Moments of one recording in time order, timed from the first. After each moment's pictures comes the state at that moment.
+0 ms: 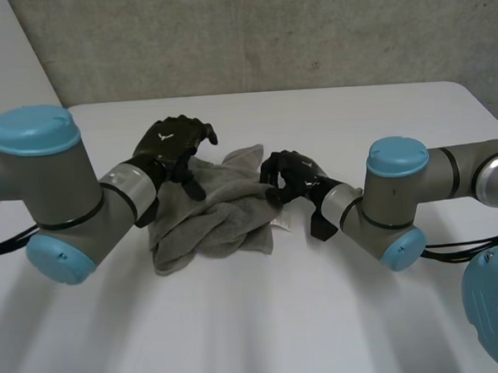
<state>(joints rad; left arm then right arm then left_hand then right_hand) 4.30 -2.13 -1.29 3.25 -1.31 3.20 2.04 -0.58 0.98 -0.20 1.18 3.54 0.44 0.41 0.23 0.24 0.20 1.30 1.28 0.23 0.25 1.15</state>
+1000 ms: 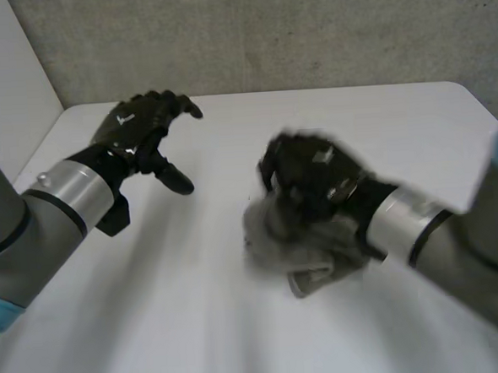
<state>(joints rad) 4.33 -1.76 -1.56 3.25 -1.28 3.03 2.05 -1.33 1.63 -0.14 1.08 3.10 0.41 0.35 0.23 0.24 0.13 1.20 1.19 0.23 0.25 1.04</state>
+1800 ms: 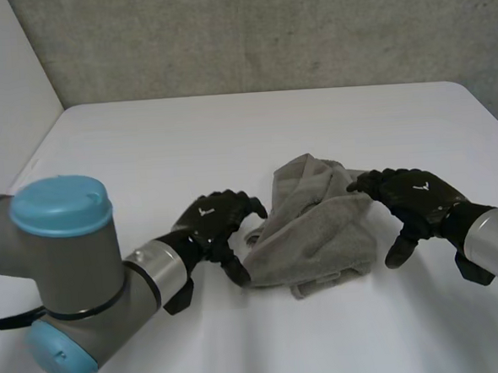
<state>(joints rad) 4.15 -2.00 -1.62 3.26 -1.28 3.04 1.64 -1.38 1.83 0.01 0.98 2.81 0.41 0.35 0.23 0.24 0.13 0.24 0.24 0.23 0.25 0.06</state>
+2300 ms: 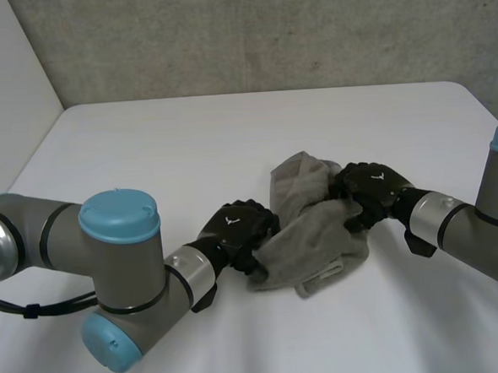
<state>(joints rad) 4.09 -2.19 -1.50 3.32 -1.30 3.11 1.77 -1.01 1.52 -0.08 1.02 2.91 0.80 0.81 0.23 0.24 0.61 1.07 1.08 0.23 0.25 0.85</state>
